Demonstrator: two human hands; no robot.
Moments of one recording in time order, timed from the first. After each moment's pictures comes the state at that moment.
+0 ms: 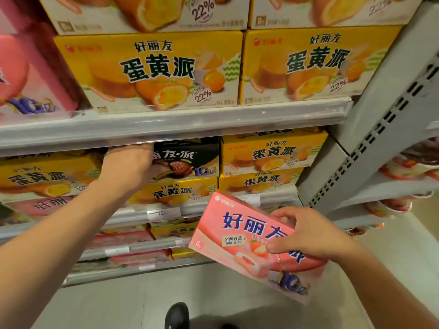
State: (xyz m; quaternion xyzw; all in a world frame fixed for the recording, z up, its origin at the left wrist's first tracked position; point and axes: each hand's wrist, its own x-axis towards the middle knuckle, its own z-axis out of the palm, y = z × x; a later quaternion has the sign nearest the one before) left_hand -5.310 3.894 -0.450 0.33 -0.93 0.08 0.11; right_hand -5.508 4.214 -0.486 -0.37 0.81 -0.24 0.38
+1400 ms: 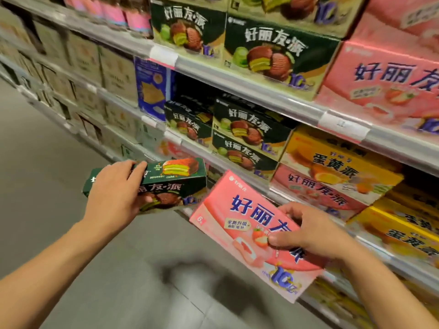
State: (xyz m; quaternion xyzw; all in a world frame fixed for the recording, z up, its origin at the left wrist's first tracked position) left_hand -4.733 3.879 -0.482 0.62 -0.78 0.07 0.07; right_hand -5.122 3.935 -0.470 -0.59 0.62 -0.18 0.48
